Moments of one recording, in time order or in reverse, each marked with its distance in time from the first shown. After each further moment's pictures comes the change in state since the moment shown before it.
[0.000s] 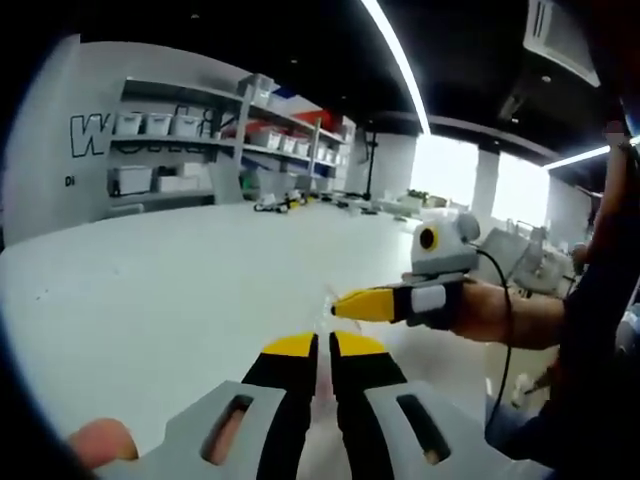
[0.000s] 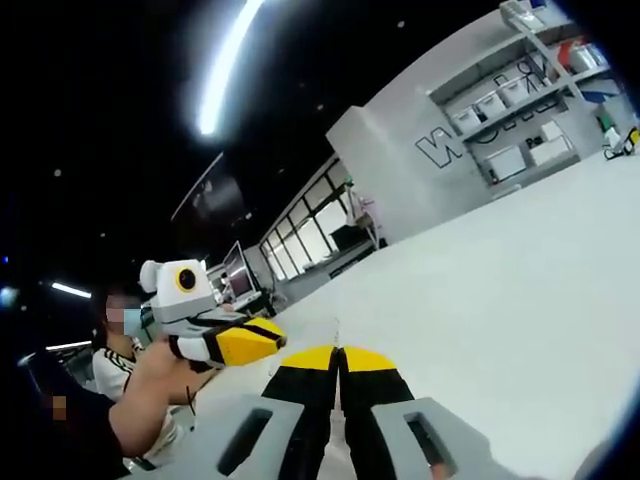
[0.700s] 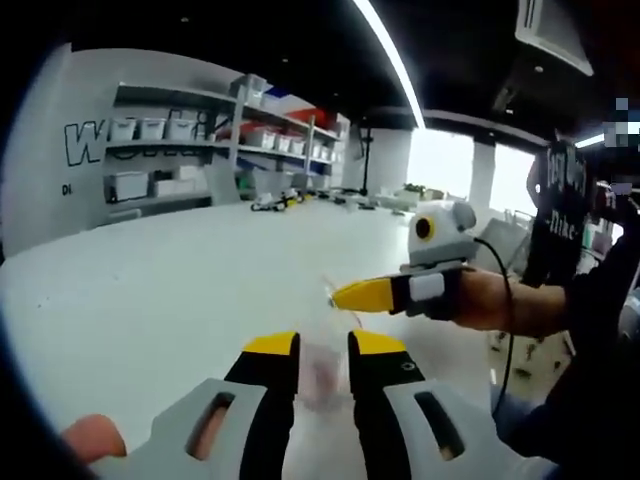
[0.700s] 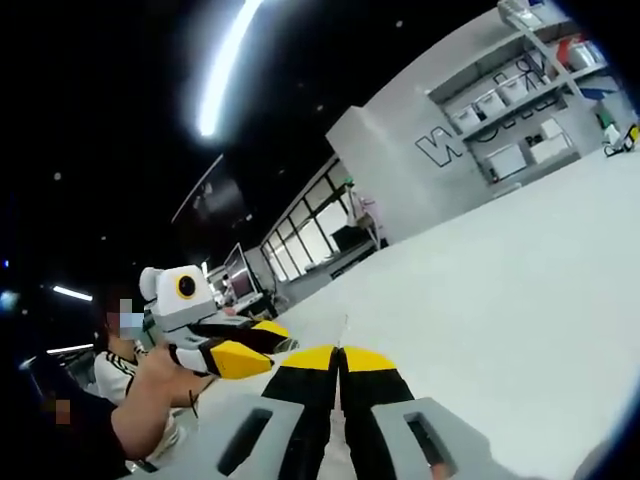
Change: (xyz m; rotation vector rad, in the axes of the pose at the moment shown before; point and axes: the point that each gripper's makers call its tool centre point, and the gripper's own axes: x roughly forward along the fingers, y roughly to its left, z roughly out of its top) left arm -0.002 -0.002 -0.006 0.037 0.012 -0.010; right arm 0.002 0.002 0.000 0.012 -0.002 0.005
